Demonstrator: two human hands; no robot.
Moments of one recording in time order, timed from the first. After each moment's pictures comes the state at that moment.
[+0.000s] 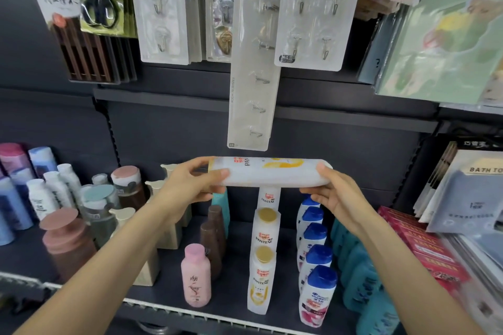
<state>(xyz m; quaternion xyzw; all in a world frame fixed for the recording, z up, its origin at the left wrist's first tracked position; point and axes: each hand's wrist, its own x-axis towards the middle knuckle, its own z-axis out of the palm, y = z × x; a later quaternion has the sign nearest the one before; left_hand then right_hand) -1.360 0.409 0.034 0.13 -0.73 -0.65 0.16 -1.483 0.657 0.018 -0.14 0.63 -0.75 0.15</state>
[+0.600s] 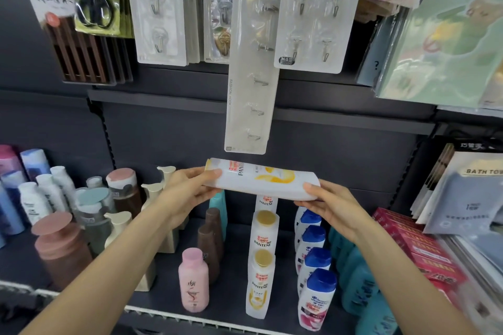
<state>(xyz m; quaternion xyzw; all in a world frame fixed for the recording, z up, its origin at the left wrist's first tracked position) -1.378 0.395 0.018 0.14 -0.62 -0.76 0.13 -1.486 0.656 0.005 -0.14 0.62 -0.75 0.21</state>
